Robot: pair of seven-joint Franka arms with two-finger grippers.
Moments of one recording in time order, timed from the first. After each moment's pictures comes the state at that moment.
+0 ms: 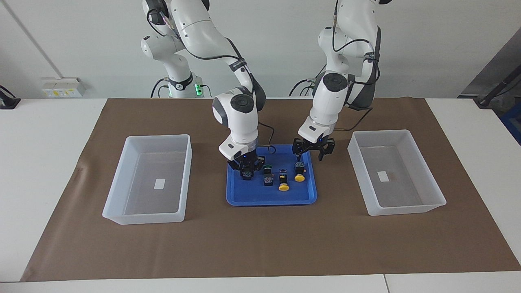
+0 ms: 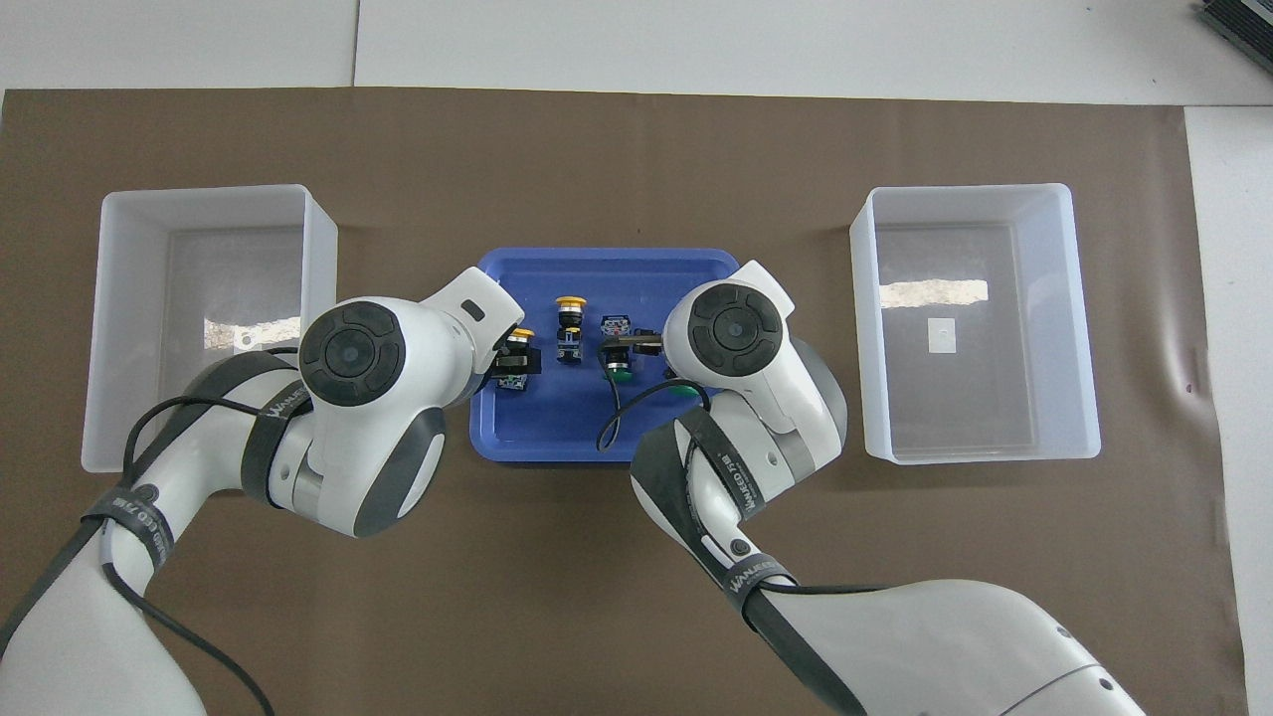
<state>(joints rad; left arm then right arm) -0.45 0.18 -0.03 -2.09 -0.01 2.41 -0.43 0.61 0.41 -0.12 -1.79 -0.01 2.32 0.63</state>
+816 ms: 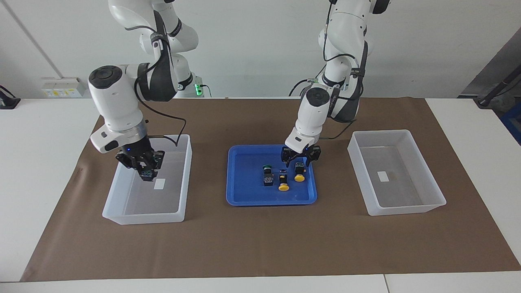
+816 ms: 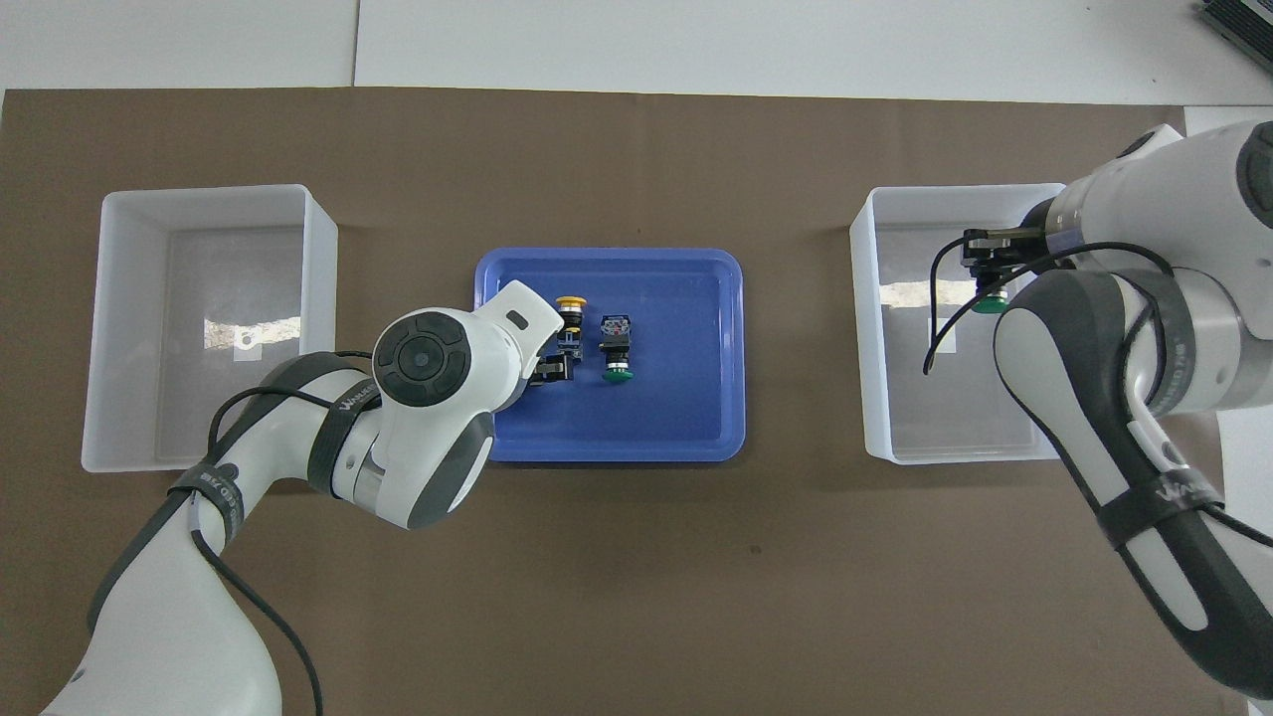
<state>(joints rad) -0.50 0.26 -0.02 -2.07 -0.01 2.45 -0.53 0.14 0.22 -0.14 -1.82 -0.01 2.22 0.04</state>
